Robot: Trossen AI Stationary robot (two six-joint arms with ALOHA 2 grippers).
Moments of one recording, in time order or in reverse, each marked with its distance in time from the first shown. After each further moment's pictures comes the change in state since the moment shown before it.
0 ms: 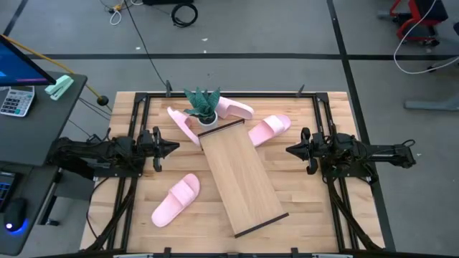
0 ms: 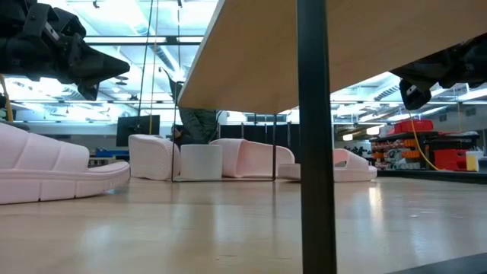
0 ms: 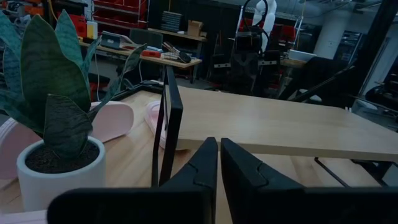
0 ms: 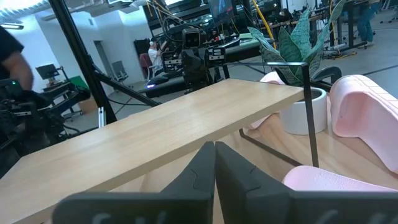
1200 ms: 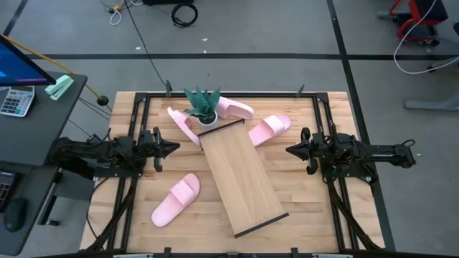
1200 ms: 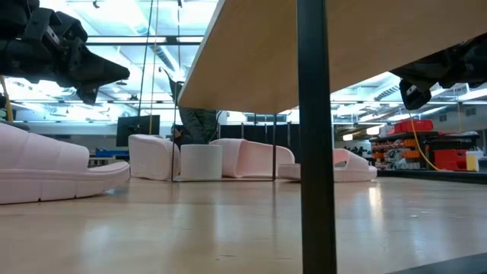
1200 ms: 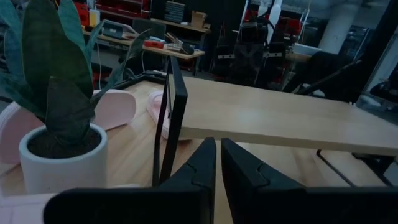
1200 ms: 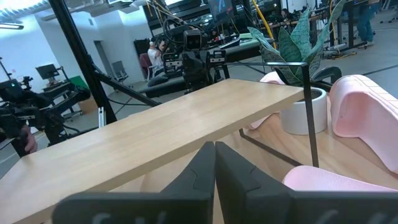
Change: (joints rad) left arm 0.002 0.000 0.002 -0.054 -0.007 -0.046; right arm 0.000 0.000 0.000 0.000 0.000 0.000
